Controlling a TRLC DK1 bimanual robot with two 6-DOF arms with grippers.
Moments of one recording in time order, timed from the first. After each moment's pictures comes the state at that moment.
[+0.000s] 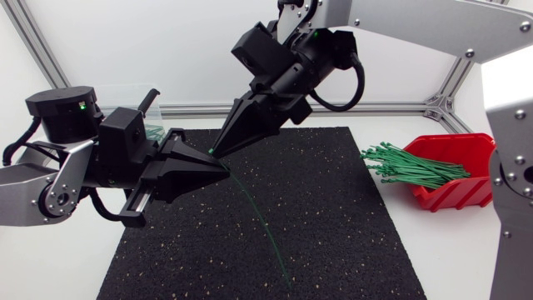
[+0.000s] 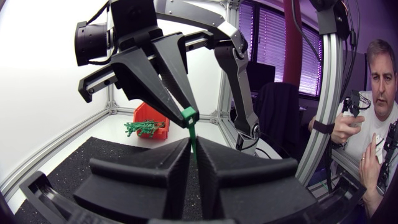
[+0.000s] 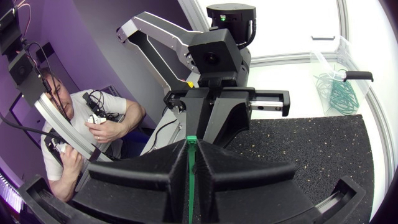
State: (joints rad) left arm -0.27 1.37 0.63 0.47 1.34 0.18; right arm 0.58 2.13 2.10 -1.69 -1.12 -1.24
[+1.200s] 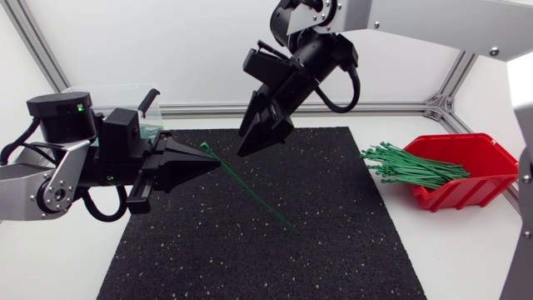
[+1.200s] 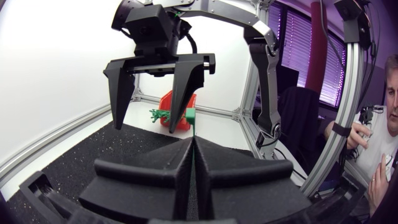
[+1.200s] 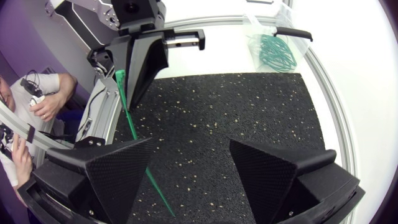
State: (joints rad) left arm -0.19 1.39 0.63 0.41 1.24 0.18; right arm 0.53 2.06 1.97 -1.23 -0.70 -0.92
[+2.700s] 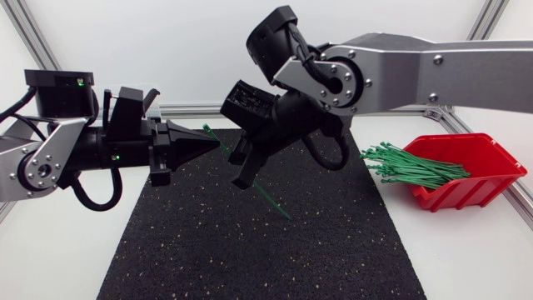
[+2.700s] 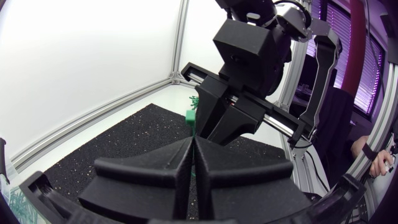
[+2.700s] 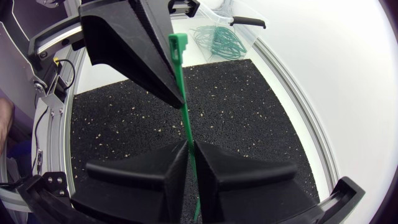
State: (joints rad) left arm -0.23 1.33 0.75 0.13 0.93 0.22; right arm 0.75 1.72 1.38 -0.55 -0.24 -0.42
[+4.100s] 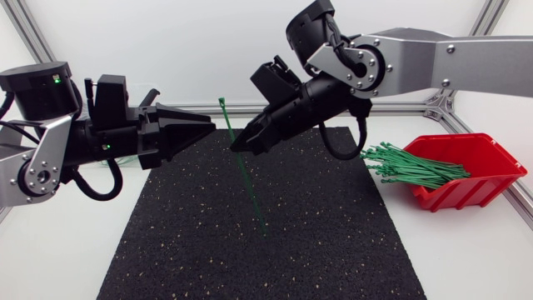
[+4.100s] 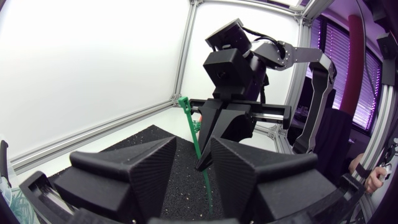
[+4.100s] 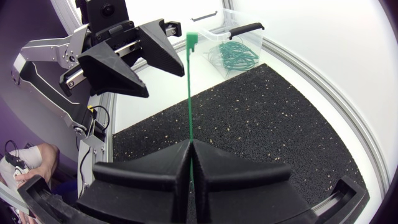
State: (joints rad) left arm -0.19 1.33 0.72 0.40 0.98 -0.01; right arm 0.60 1.72 1.38 -0.51 -0.63 -0.23
